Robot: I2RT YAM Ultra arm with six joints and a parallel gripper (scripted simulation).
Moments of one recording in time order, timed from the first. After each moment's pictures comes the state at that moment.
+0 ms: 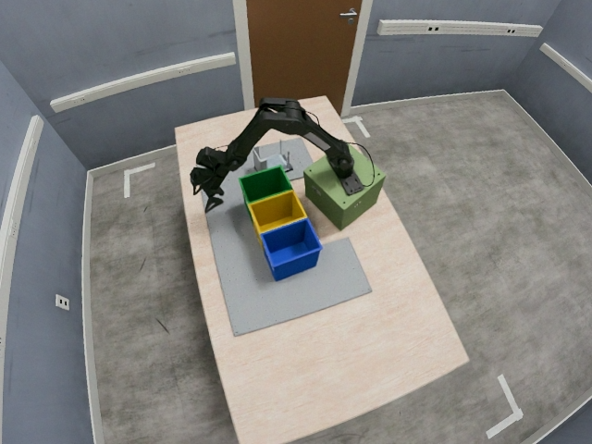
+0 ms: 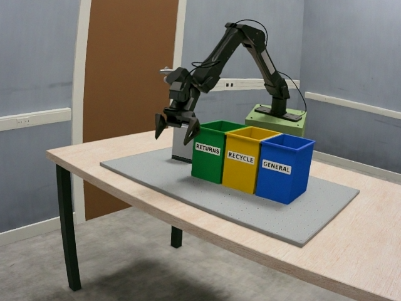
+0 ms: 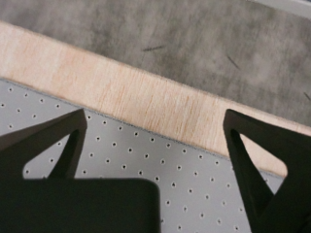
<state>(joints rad) -0.30 2.21 1.34 0.15 -0.45 -0.39</state>
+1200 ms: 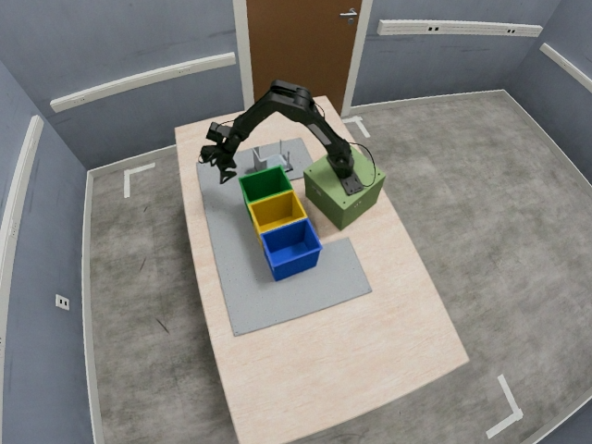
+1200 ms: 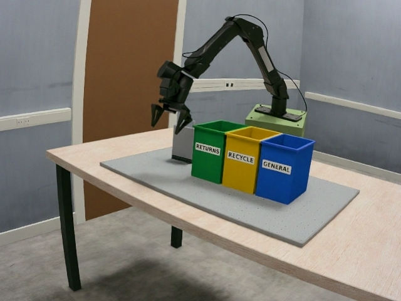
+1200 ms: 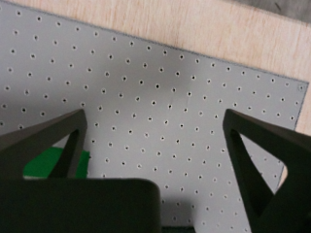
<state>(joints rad) -0.52 2.10 1.33 -0.22 -0.35 -0.61</state>
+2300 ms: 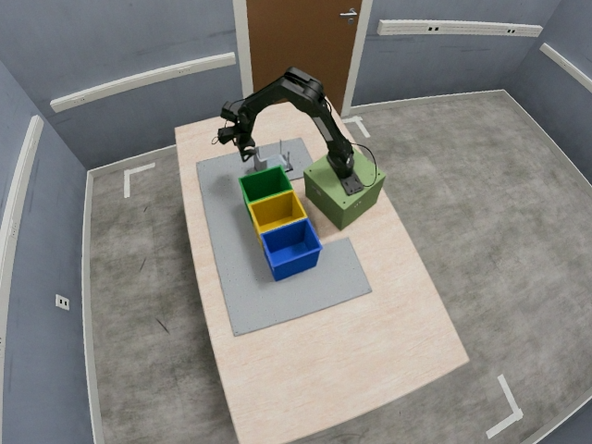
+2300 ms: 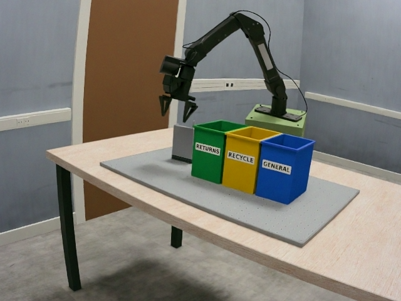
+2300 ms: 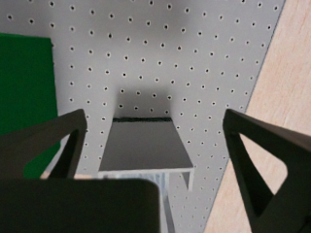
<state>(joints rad) -0.74 2.00 1.30 -0.55 -0.25 -0.82</state>
